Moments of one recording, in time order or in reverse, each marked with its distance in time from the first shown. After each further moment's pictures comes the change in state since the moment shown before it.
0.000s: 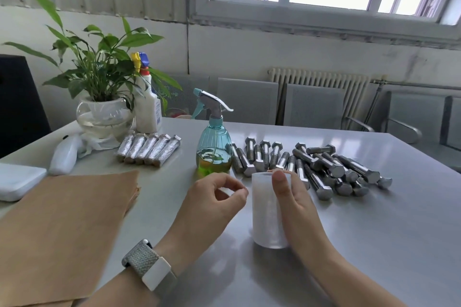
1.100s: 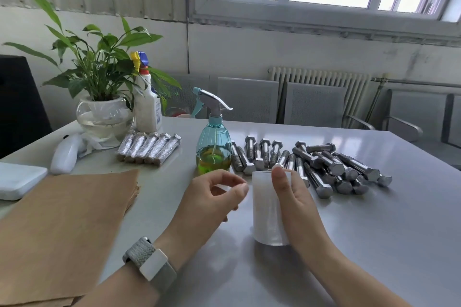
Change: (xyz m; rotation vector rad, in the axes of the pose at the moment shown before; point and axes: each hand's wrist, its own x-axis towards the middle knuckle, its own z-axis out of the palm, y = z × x) left_hand 0.001 0.004 -0.002 -0.177 -0.015 -0.066; right_hand 0.001 0.000 -0.002 -0.035 0.022 0.022
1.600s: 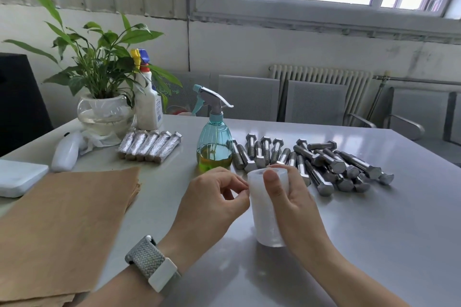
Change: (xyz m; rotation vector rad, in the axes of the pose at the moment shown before) left_hand -0.003 0.000 0.005 0.302 0.080 0.269; right_hand -0.006 -0.003 0.005 -0.127 0.034 -0.121
